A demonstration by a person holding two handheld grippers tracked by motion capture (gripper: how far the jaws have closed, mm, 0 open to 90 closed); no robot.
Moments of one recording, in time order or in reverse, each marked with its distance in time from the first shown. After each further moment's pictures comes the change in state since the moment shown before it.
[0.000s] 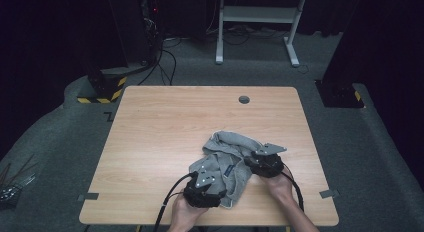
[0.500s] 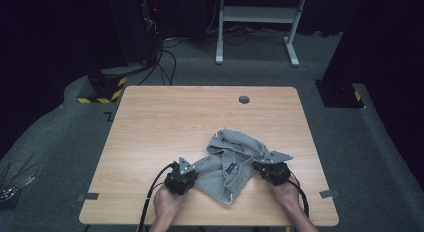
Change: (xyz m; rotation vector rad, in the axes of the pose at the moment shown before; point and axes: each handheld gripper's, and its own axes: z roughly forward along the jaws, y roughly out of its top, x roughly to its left) left arm 0.062 -0.015 -0.016 0.088 0.266 -0.049; right arm 0.000 -0.023 -0.017 -0.008 0.021 -0.050
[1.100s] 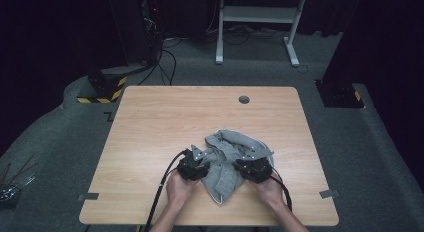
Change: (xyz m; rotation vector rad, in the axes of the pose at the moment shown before) left arm 0.000 0.036 0.037 0.037 0.028 0.056; right arm 0.033 0.039 0.018 0.014 0.093 0.009
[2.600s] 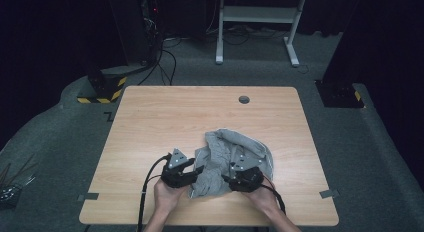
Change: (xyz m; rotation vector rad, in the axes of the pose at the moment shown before) left arm 0.022 -0.017 -0.060 -0.218 -0.125 -0.126; right arm 0.045 0.008 0.005 0.011 0.000 -0.111
